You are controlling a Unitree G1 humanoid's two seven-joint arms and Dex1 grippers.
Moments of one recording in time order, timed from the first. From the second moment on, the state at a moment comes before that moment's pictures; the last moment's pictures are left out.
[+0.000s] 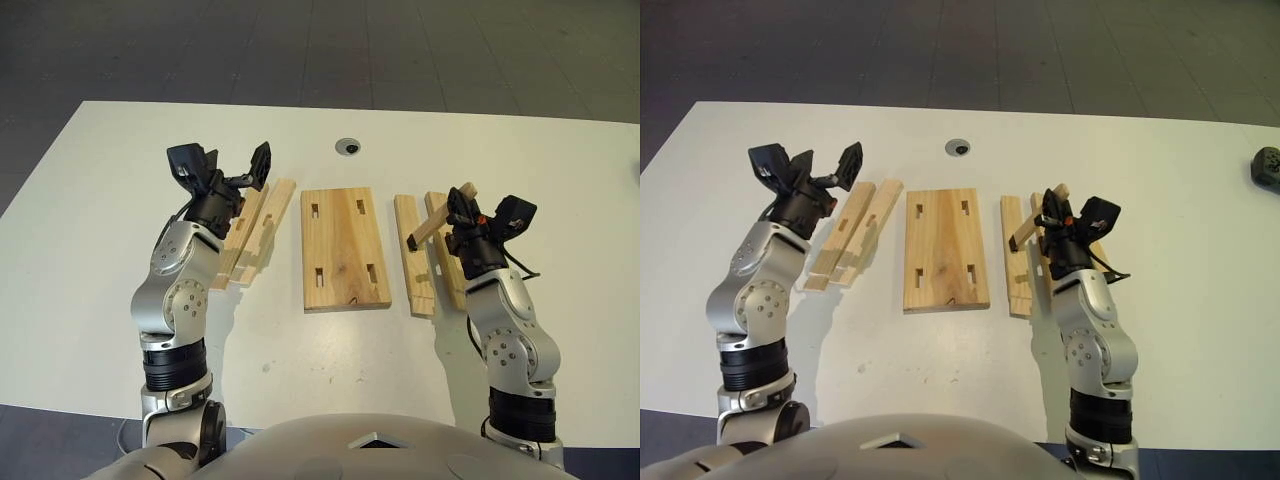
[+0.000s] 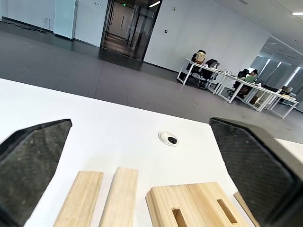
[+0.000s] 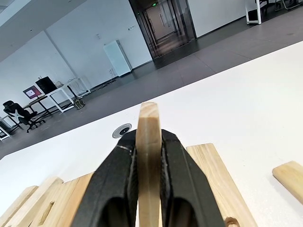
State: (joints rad) left arm -0.20 0.12 0.16 -0.34 -0.50 0.55 -0.08; right arm 0.05 -0.11 -0.12 -0.39 0.63 0.38 -0.08
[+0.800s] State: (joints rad) left arm -0.17 0.10 0.10 -0.34 -0.49 0.55 -0.11; right arm -0.02 -0.10 -0.14 -0.31 0.45 0.31 0.03
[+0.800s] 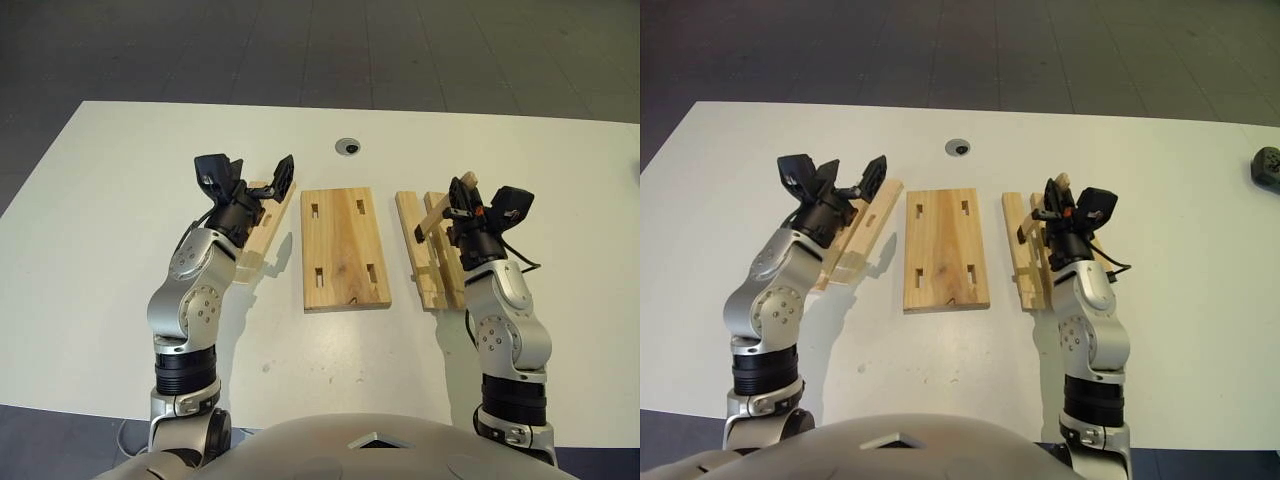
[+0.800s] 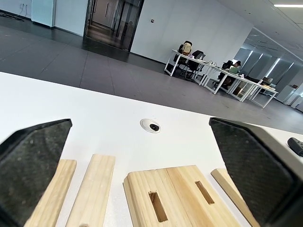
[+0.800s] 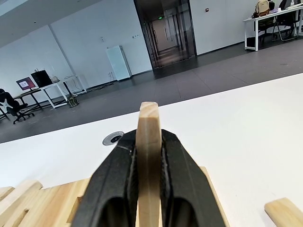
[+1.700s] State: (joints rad) left arm -0.13 0.10 0.09 -0.36 -0.44 0.54 -0.11; right arm 0.22 -0.15 -0.13 -0.28 0.25 -0.01 0.14
